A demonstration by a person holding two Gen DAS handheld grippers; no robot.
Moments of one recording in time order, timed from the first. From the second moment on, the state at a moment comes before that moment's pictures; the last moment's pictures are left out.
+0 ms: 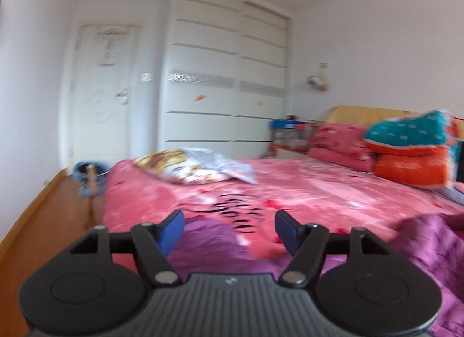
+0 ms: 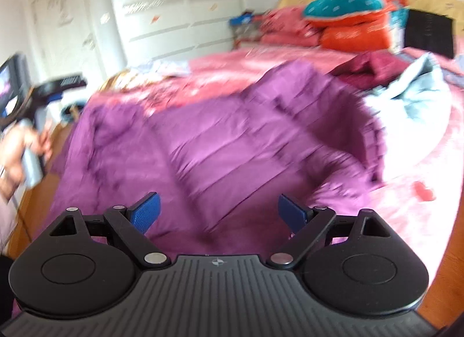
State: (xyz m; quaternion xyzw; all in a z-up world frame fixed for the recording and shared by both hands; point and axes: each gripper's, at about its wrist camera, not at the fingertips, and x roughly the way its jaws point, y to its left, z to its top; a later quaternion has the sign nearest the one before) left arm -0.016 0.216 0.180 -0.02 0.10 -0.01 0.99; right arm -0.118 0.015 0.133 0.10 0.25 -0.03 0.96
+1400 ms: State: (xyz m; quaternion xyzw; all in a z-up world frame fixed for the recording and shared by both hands) left arm -0.003 0.165 0.091 -0.03 0.21 -0.14 0.97; right arm 0.010 -0.116 0.103 0.04 0.34 -0.18 0.92
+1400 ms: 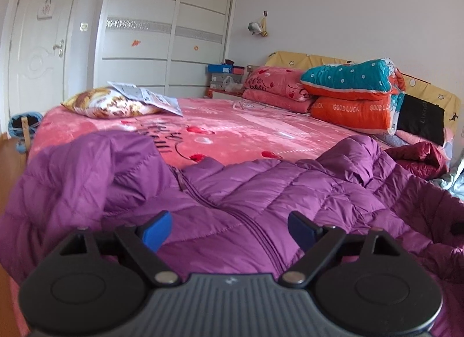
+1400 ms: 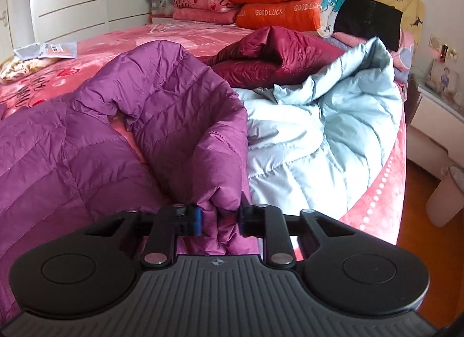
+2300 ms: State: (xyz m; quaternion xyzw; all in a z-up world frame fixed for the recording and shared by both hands) left arm 0.015 0.188 0.088 -0.12 0.26 -0.16 0.95; right arm 0.045 0.024 0.343 0.04 0.06 -0.03 1.00
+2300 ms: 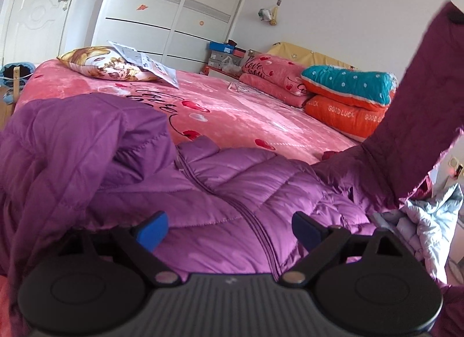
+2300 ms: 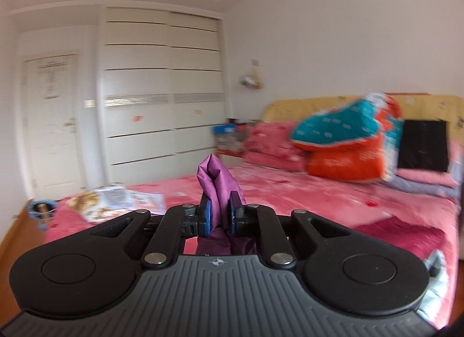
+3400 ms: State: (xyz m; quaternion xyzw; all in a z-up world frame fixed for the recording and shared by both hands) left arm 0.049 0.223 0.051 -0.08 0.27 -0.06 0.96; right arm 0.039 -0.044 0.148 0.13 0.25 -0.05 0.96
